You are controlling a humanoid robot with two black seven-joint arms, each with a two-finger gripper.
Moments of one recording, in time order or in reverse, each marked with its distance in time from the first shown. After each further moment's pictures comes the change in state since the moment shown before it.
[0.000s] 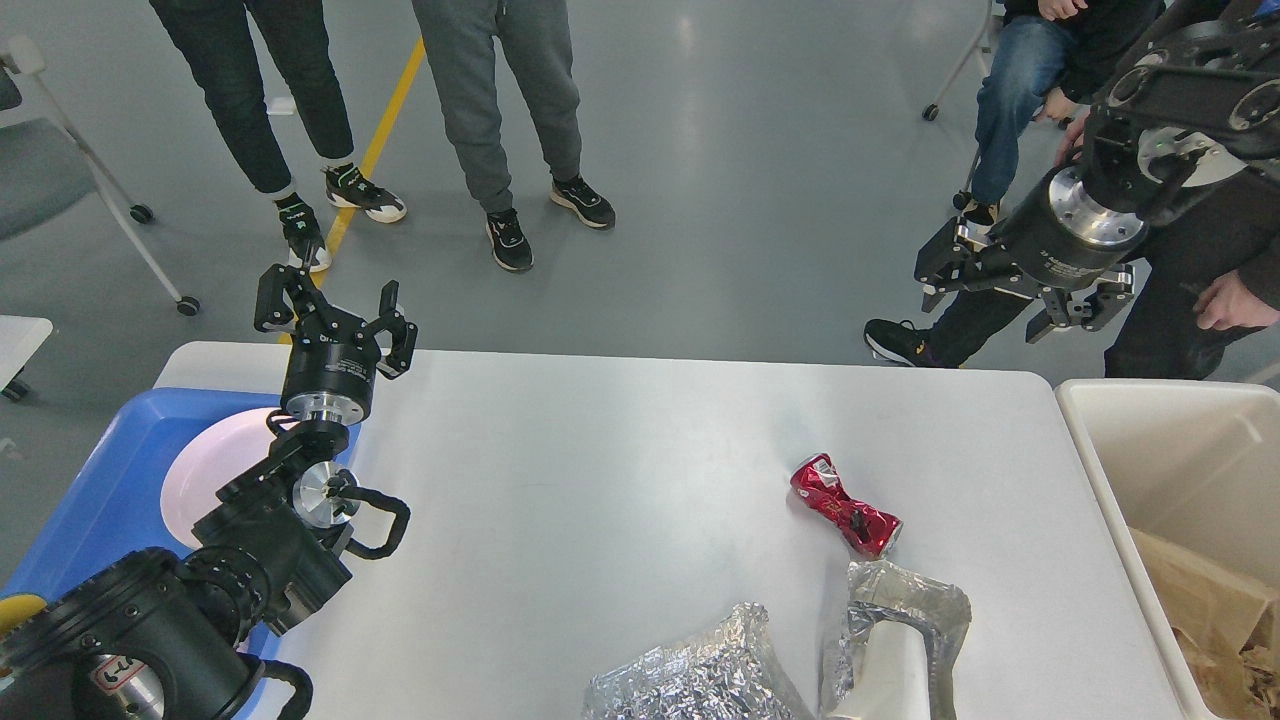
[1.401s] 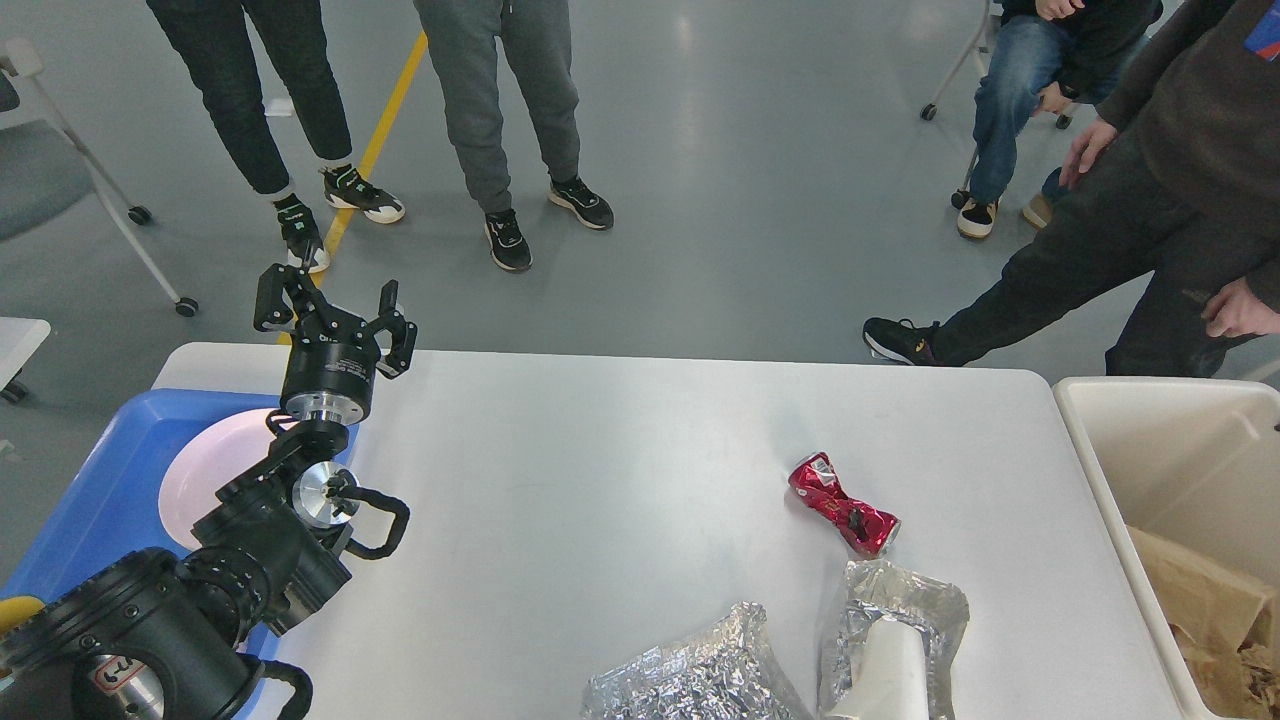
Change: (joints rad) left arm 0.000 0.000 0.000 0.000 0.000 0.000 -0.001; right arm -0.656 -0.377 0.168 -0.472 -0.251 -0.348 -0.008
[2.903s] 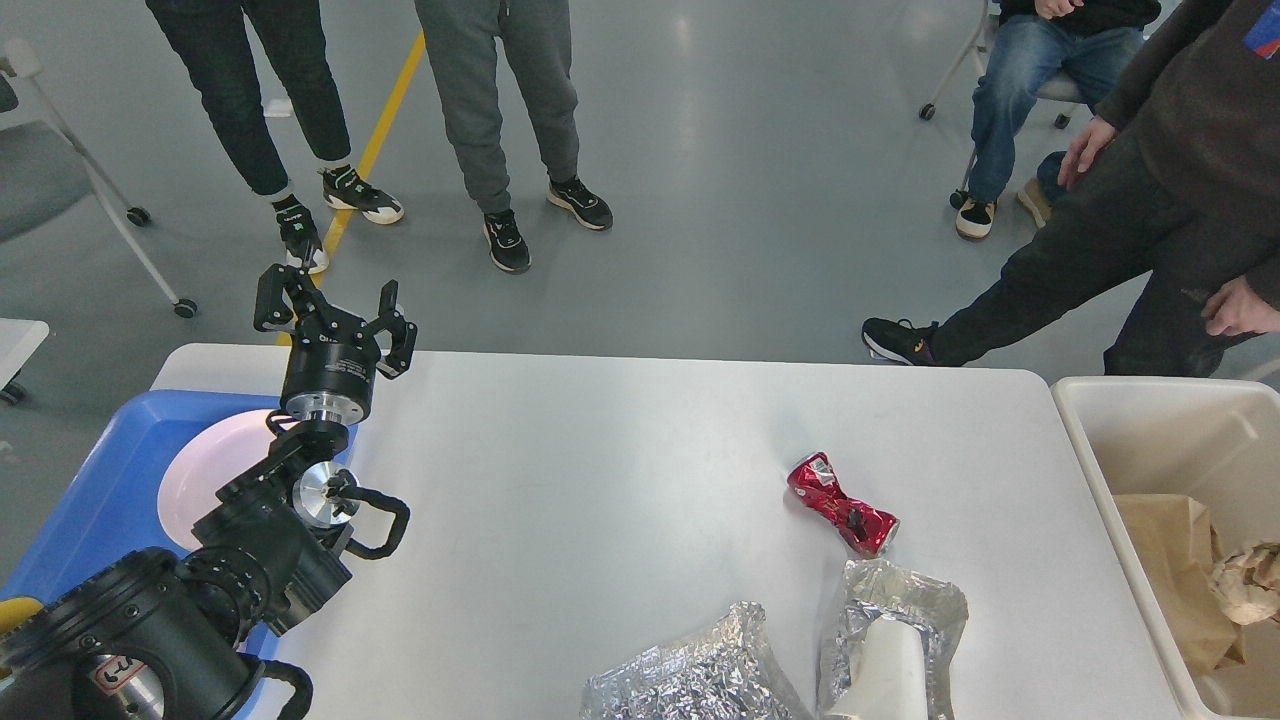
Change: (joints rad) left arm 0.000 0.000 0.000 0.000 0.000 0.000 0.000; right arm -0.211 0.071 -0.043 -0.048 -0.019 0.065 -0.003
